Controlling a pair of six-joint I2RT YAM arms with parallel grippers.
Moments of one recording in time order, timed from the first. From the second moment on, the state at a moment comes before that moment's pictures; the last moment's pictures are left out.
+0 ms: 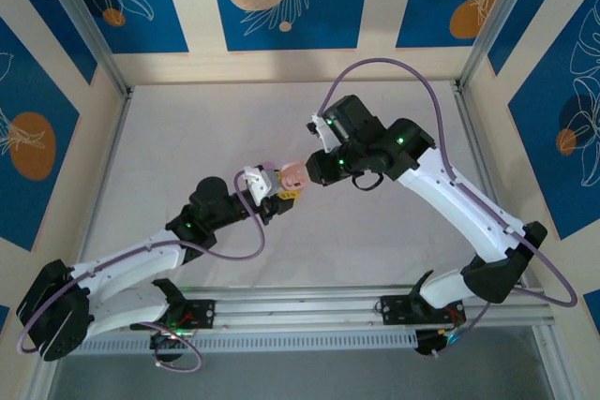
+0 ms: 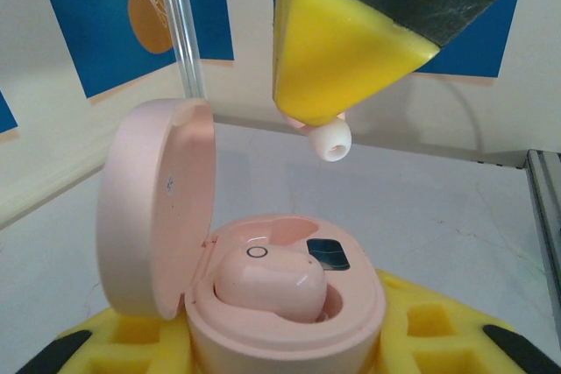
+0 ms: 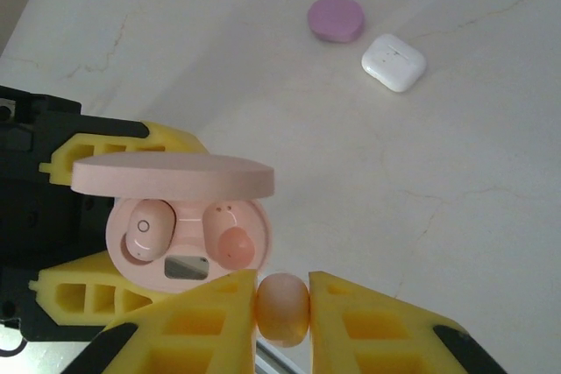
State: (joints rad) left arm -0.79 1.06 0.53 0.47 0.33 0.09; right arm 0.80 1.43 1.68 -1.20 -0.10 0.35
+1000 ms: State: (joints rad) left arm -0.79 1.06 0.53 0.47 0.33 0.09; right arm 0.85 1.50 1.69 -1.20 -0.05 0.33
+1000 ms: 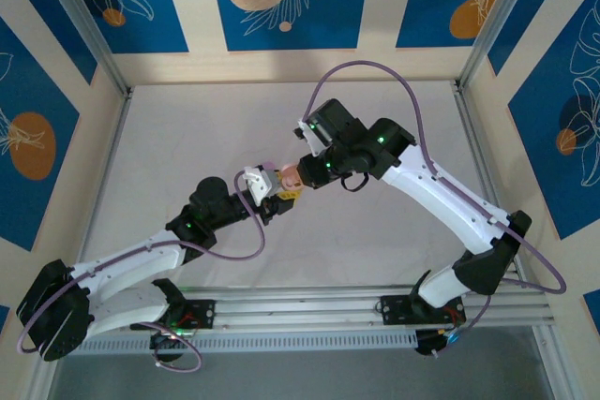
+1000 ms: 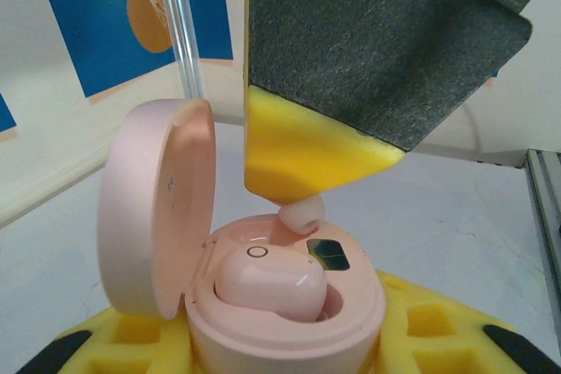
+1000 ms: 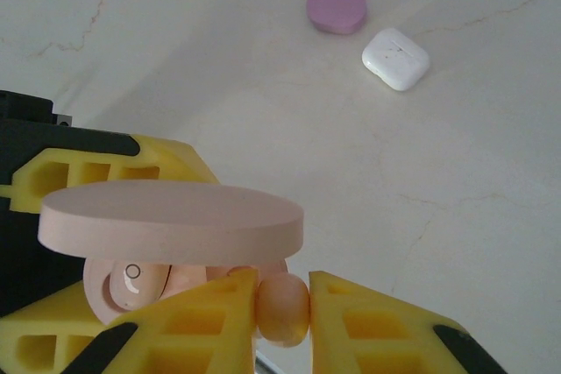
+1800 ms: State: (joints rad) left arm -0.79 1.06 0.53 0.48 0.33 0.08; right arm 0.86 1.50 1.69 -1.19 -0.05 0.33
